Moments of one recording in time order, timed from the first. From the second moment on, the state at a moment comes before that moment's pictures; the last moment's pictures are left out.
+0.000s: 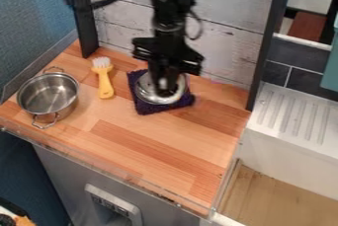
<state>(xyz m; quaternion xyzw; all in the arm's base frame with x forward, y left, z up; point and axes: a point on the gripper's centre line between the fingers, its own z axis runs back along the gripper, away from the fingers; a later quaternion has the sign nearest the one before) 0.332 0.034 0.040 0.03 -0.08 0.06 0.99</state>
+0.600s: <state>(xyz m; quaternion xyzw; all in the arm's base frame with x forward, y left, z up) 0.280 0.102 0.019 0.07 -0.06 0.16 0.98</state>
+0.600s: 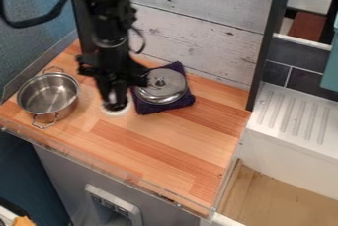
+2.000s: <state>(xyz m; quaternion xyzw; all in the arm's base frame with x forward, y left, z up) 0.266 0.130 -0.029 0.12 0.02 0.19 0.98</state>
